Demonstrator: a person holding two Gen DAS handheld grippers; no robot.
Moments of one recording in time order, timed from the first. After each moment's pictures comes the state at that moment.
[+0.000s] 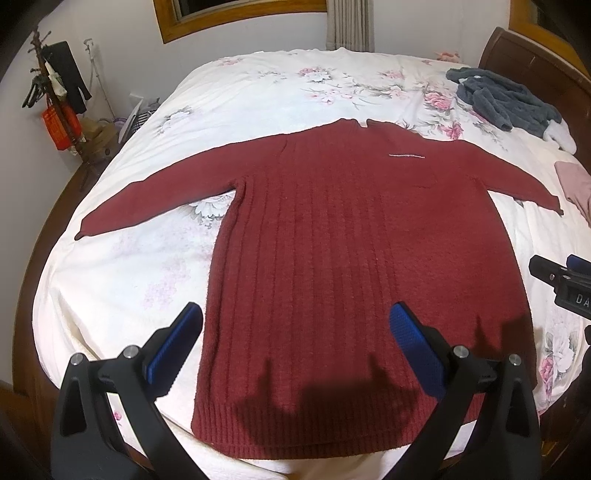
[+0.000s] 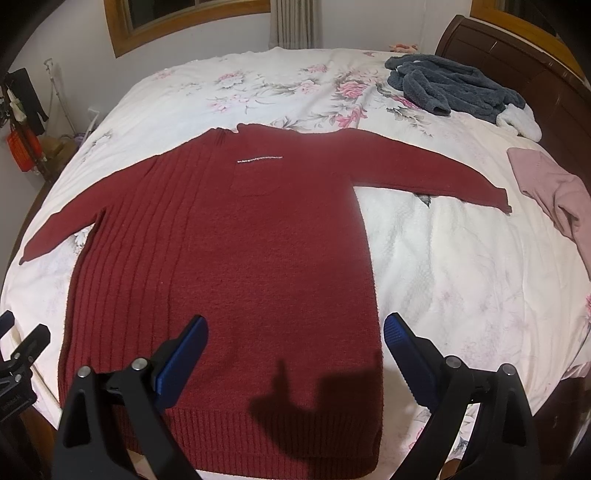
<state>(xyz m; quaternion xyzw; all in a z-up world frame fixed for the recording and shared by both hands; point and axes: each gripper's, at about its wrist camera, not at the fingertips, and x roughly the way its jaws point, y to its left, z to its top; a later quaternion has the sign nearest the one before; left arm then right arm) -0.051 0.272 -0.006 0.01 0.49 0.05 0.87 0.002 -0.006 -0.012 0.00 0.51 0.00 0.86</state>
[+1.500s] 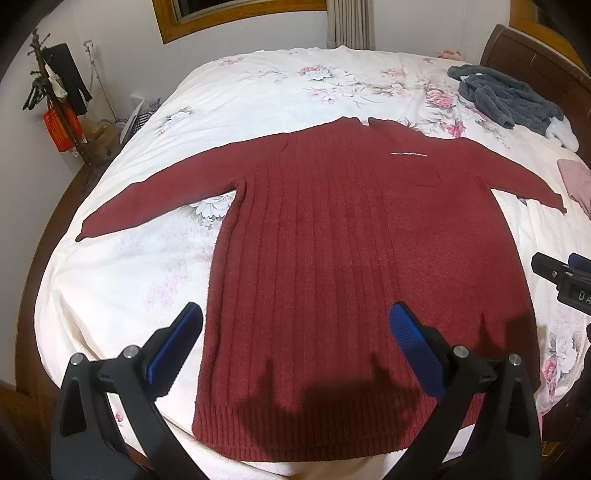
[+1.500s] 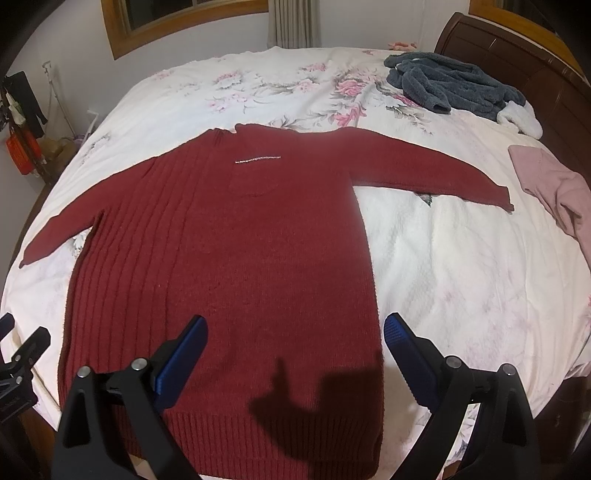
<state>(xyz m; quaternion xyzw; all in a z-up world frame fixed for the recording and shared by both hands) -0.048 0.268 -0.008 0.01 0.49 0.06 0.87 0.006 -0.008 -0.018 0.01 0.51 0.00 0.86</state>
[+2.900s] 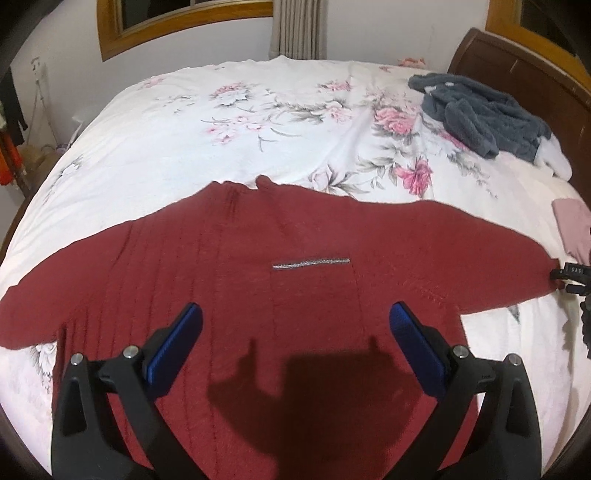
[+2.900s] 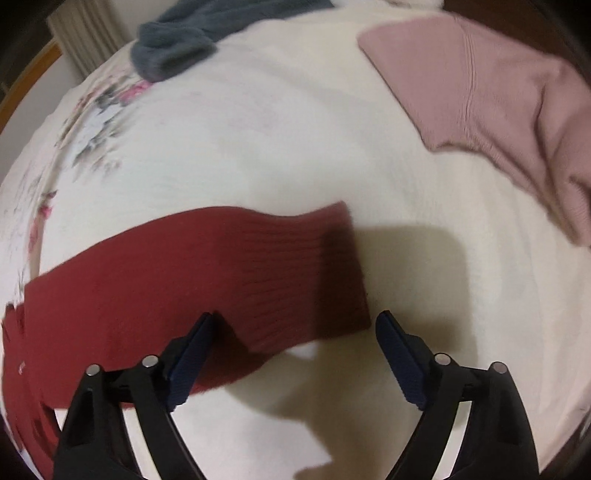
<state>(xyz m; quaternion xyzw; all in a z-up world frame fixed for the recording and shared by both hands) 0.214 0.108 -0.071 -0.01 0.47 -0.03 0.88 0.255 -0.444 -0.137 0.17 0.57 -0.19 0.78</state>
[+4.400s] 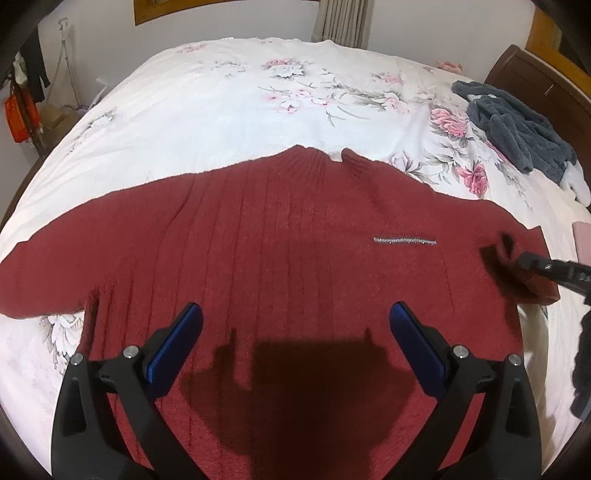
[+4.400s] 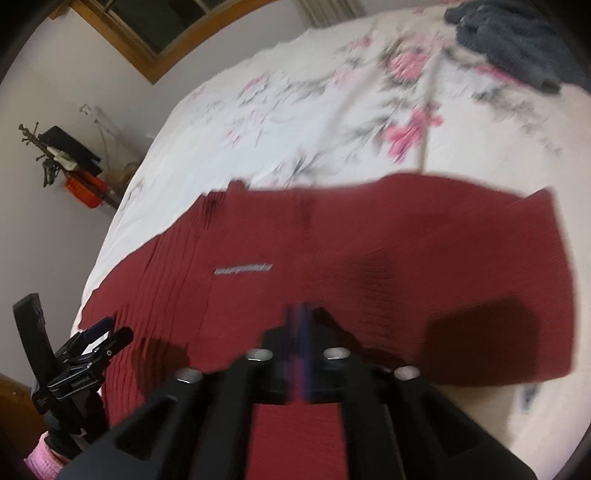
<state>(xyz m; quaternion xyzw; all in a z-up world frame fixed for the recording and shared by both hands) 0.202 0.215 -0.094 -0.06 0.51 0.00 0.86 0.278 -0.093 -0.106 0.15 0.54 0.20 0.81</state>
